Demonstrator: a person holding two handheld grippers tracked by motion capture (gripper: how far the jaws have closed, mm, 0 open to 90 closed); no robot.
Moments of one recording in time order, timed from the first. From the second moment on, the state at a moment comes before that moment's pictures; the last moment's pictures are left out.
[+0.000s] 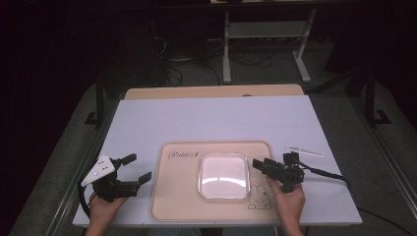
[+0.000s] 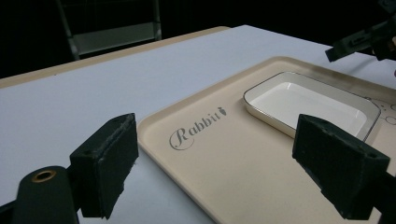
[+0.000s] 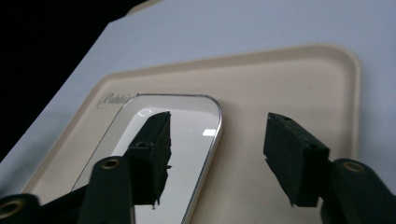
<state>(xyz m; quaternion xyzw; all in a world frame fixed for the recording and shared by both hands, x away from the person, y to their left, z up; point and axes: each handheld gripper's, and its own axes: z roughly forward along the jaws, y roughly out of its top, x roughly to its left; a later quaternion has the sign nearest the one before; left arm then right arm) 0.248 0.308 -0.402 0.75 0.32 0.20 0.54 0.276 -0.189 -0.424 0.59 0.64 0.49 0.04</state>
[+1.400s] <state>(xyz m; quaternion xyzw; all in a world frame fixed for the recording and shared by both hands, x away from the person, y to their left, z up) 0.250 0.302 -0.406 0.76 0.32 0.20 0.53 0.276 -0.238 -0.396 0.40 0.73 0.49 0.24</state>
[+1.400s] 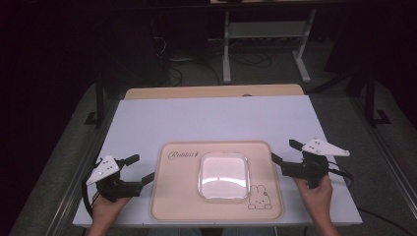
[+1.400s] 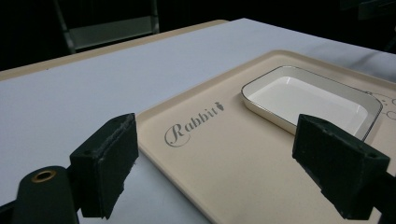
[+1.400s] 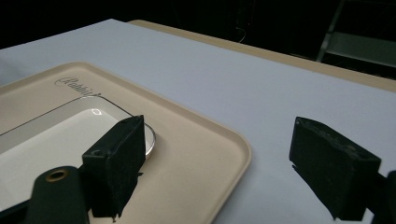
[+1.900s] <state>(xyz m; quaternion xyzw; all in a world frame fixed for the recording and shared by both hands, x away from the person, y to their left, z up) 0.252 0.299 -0.408 0.76 0.32 0.19 0.53 0.267 -0.264 -0.406 0.42 0.72 0.49 0.25</state>
